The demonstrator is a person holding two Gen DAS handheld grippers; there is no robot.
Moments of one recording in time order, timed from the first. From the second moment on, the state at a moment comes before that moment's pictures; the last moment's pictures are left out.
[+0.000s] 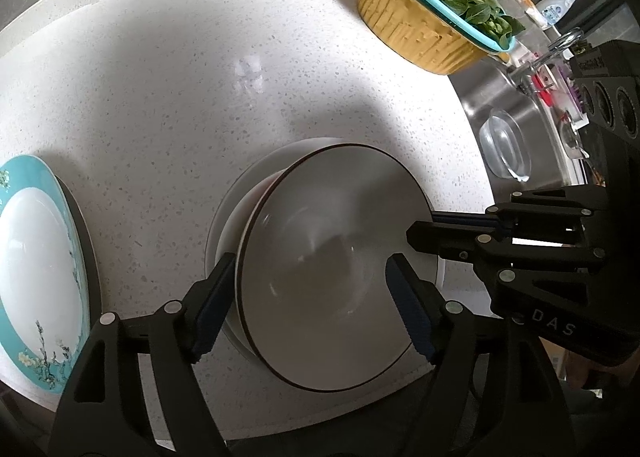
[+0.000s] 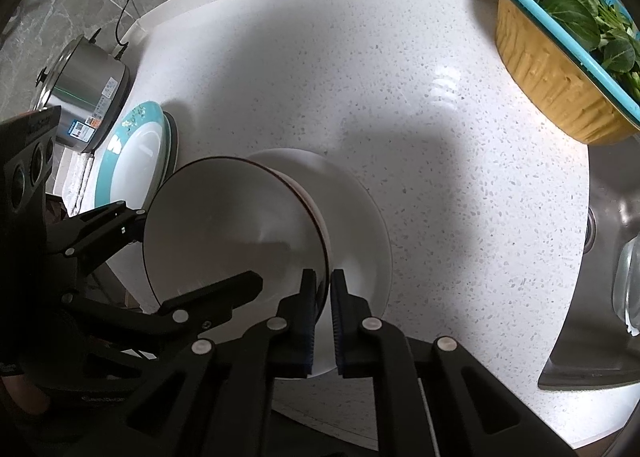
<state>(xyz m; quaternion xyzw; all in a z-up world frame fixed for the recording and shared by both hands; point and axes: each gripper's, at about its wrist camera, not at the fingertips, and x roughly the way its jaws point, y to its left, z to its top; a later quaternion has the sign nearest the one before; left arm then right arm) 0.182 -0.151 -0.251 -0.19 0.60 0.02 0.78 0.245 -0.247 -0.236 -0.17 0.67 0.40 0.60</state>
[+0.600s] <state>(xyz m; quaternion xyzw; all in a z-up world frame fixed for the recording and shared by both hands) 0.183 -0.150 -0.251 -0.22 0.59 0.00 0.78 0.257 -0.252 -0.221 -0.12 0.67 0.42 0.59</state>
